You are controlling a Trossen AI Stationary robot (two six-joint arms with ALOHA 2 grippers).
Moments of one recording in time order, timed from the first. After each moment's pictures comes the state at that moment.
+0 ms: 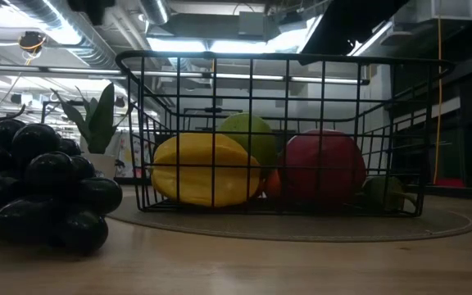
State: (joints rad) left arm -0.48 1.43 1.33 -0.98 -0.23 -0.74; right arm 0.12 1.22 0.93 -0.34 0.31 0.08
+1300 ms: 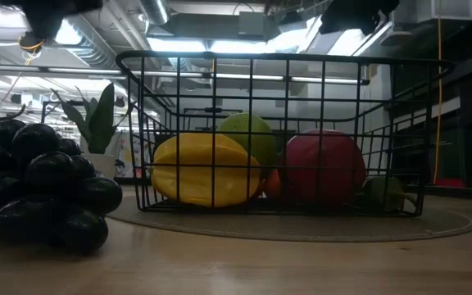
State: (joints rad) left arm -0.66 1.67 1.33 -0.77 -0.22 -0.75; right arm 0.22 1.07 0.93 -0.39 0.41 0.17
